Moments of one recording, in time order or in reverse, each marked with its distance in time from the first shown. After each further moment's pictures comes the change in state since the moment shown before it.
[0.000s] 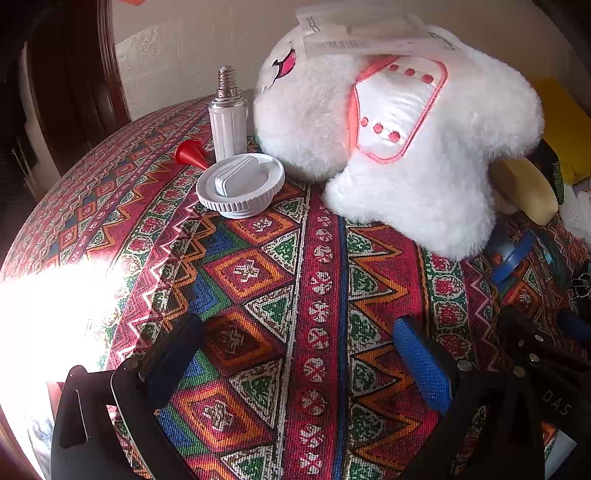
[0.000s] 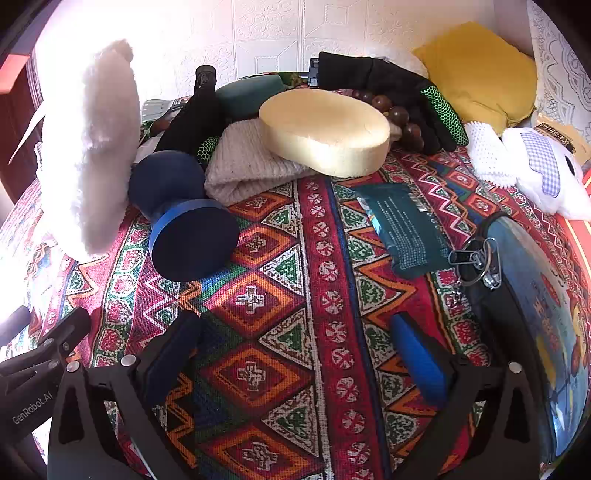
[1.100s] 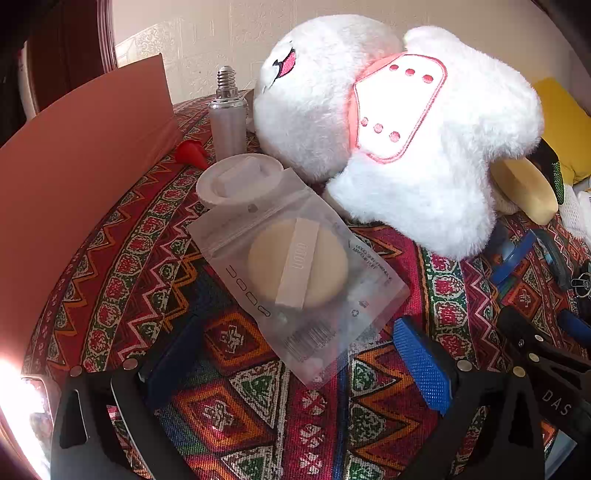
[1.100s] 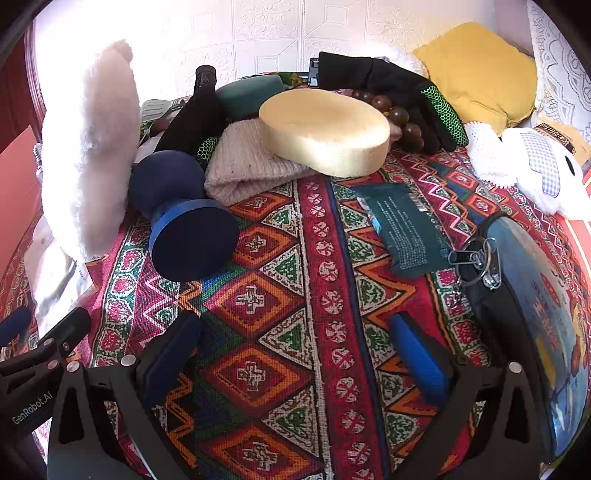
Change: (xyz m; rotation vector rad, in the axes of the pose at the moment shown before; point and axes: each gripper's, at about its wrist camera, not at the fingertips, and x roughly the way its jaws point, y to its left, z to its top) left arm -0.002 0.000 -0.001 -0.001 0.001 -0.001; right arm 0.000 0.000 0.000 0.000 0.000 0.000
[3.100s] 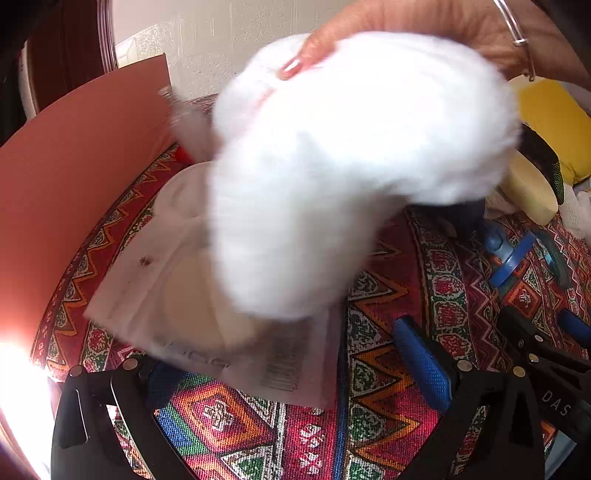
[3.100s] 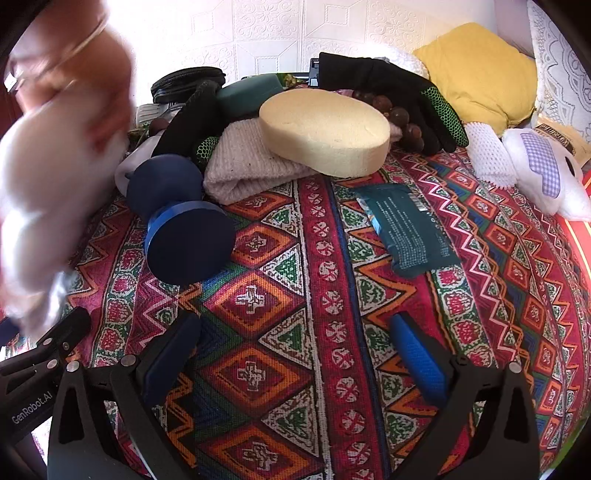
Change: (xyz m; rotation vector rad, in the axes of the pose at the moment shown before) left arm 0.000 0.002 0.000 0.000 0.002 0.000; right arm 0.001 -0.001 0.000 -0.001 0.000 -0.001
